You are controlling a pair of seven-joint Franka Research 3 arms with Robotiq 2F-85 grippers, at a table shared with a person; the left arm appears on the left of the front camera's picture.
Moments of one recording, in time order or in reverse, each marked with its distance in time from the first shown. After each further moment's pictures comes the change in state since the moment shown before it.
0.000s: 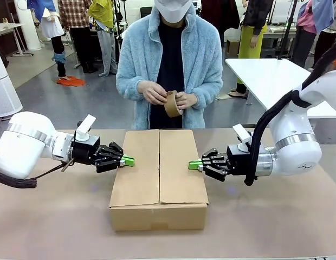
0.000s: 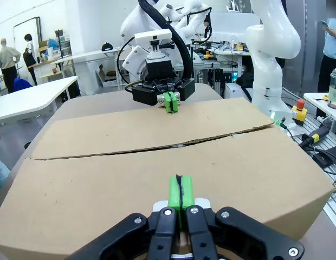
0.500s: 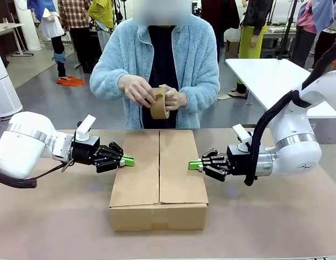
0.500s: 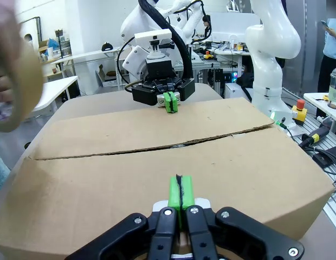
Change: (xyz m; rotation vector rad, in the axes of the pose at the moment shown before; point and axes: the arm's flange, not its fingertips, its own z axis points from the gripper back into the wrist) left arm 0.000 0.000 0.000 0.000 0.000 0.000; right arm 0.000 0.000 0.000 0.000 0.000 0.000
